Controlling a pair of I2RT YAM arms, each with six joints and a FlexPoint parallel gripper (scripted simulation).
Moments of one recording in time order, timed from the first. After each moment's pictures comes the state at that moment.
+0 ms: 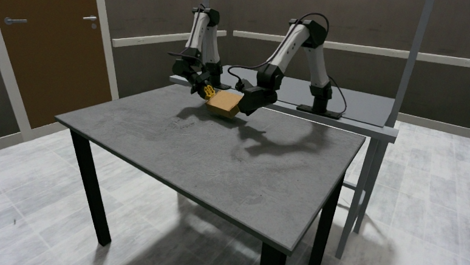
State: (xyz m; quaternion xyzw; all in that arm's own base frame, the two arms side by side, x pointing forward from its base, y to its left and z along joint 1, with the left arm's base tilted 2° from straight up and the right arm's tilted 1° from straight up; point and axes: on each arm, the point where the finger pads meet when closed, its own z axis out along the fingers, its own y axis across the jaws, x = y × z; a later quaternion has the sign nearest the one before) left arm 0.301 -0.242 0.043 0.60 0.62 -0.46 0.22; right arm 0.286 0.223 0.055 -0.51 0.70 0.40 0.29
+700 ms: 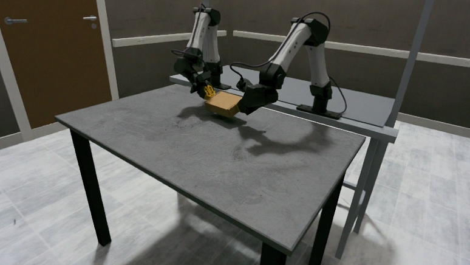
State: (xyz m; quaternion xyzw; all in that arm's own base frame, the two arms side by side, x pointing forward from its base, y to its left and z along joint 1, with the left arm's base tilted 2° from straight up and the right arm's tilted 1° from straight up) left arm 0.303 -0.243 0.042 0.62 0.60 -0.43 0.26; right arm 0.289 0.223 0.054 -0.53 0.69 0.37 0.32
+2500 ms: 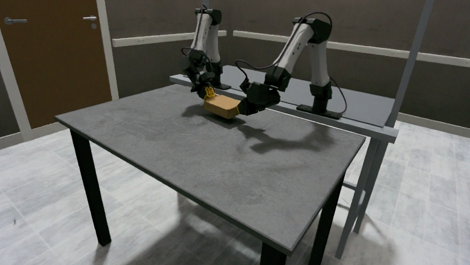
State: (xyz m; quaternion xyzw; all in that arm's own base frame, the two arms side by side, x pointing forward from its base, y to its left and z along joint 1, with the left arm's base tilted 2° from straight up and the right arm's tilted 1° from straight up) left arm 0.304 -0.244 0.029 0.66 0.56 -0.37 0.33; right arm 0.291 0.222 0.048 -0.58 0.65 0.30 0.39
